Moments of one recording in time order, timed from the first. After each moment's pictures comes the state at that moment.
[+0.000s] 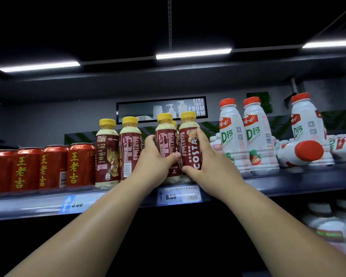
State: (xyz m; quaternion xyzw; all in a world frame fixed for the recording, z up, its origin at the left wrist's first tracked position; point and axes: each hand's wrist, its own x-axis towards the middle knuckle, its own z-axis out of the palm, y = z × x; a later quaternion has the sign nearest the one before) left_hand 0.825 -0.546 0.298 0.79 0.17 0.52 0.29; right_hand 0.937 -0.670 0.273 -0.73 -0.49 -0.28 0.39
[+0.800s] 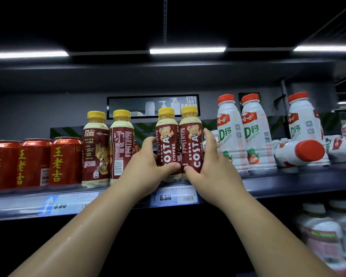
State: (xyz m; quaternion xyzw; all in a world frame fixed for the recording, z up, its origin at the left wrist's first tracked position) left_hand 0.816 -0.536 0.285 0.85 0.14 0.48 0.18; right_hand 0.939 -0.671 0.260 -0.72 -0.47 -0.30 0.42
